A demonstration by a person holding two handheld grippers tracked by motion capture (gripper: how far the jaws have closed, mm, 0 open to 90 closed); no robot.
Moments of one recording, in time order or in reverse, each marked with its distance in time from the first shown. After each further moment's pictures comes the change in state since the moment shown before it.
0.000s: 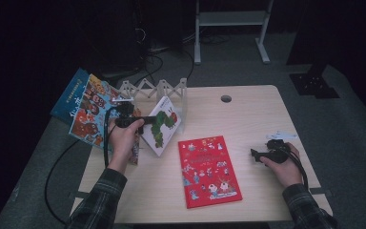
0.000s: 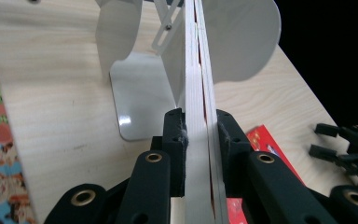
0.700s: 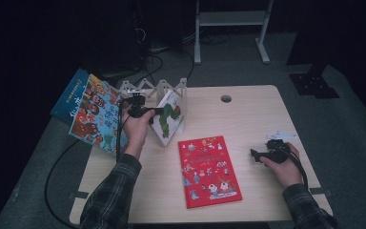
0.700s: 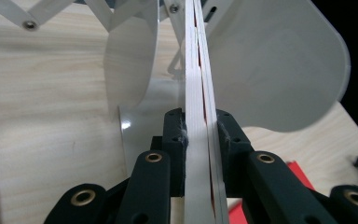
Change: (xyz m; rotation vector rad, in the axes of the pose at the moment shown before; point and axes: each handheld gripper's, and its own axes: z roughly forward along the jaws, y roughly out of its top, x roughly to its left) left arm 0.004 0.022 0.052 -0.019 0.079 0.000; right arm 0.001 0.000 0.000 -0.001 0.005 -0.004
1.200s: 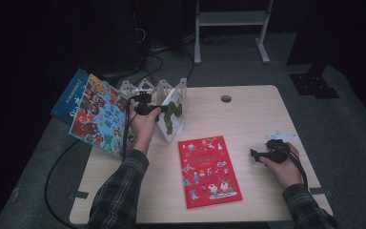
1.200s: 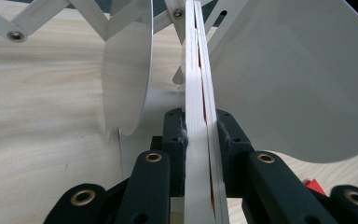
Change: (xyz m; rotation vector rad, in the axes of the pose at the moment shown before) left arm -0.004 0.004 0.027 -0.012 0.027 0.010; right arm 0.000 0.000 0.000 0.002 0.001 -0.002
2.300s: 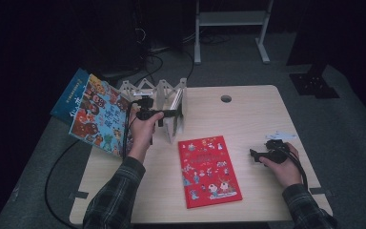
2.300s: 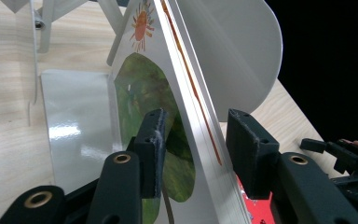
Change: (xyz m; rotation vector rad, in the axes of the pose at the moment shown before) left arm -0.010 -0.013 -0.014 0.032 -0.224 -0.001; right arm 0.001 0.000 0.000 -0.001 0.003 -0.004
